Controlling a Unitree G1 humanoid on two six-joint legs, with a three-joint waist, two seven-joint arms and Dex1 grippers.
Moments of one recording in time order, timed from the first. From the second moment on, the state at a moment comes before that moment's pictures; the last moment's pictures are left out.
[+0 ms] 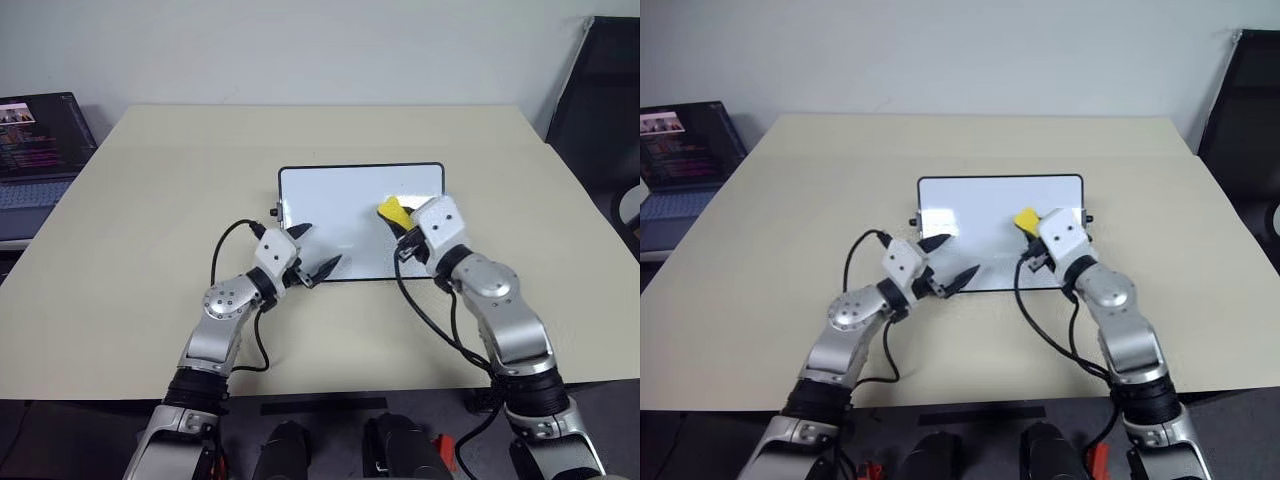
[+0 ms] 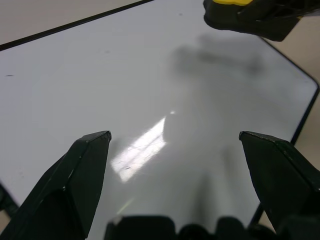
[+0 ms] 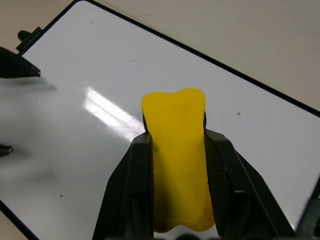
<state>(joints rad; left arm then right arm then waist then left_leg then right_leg) -0.39 0.32 -0.09 0.19 -0.12 -0.09 -0.68 -0.42 -0.29 0.10 -0.31 -0.06 0.54 0.40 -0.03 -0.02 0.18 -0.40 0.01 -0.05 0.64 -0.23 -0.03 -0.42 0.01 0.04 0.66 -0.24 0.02</state>
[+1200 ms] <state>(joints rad) -0.56 0.24 -0.27 0.31 -0.23 -0.06 -1.23 -0.29 -0.37 -0.31 -0.44 0.10 1.15 0.26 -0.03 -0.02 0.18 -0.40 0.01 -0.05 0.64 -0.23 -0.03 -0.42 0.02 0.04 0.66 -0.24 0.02</state>
